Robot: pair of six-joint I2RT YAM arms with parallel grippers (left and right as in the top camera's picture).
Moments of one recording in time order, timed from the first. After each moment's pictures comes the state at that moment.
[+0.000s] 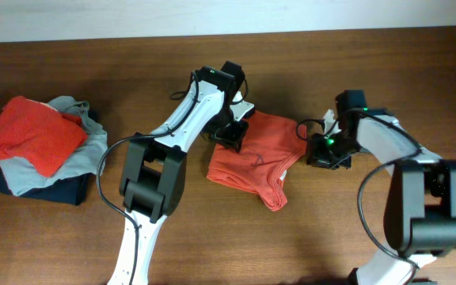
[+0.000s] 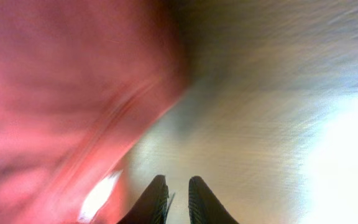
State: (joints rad) left arm -0.48 2.40 2.05 -1.29 0.28 0.11; right arm -0.03 1.85 1.17 -0.88 -0.45 0.13
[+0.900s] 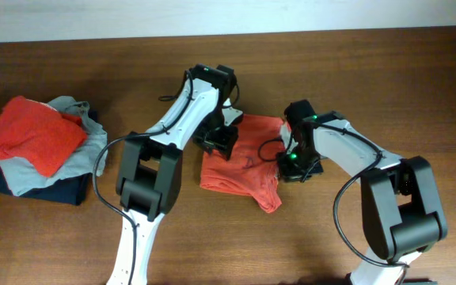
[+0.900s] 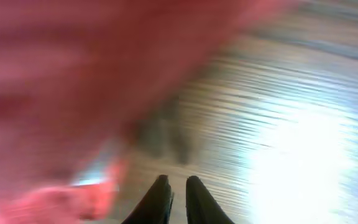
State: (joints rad) left arm -0.44 2.40 2.06 -1.43 0.21 0.11; right arm 0.26 1.89 1.18 -0.92 -0.18 0.14
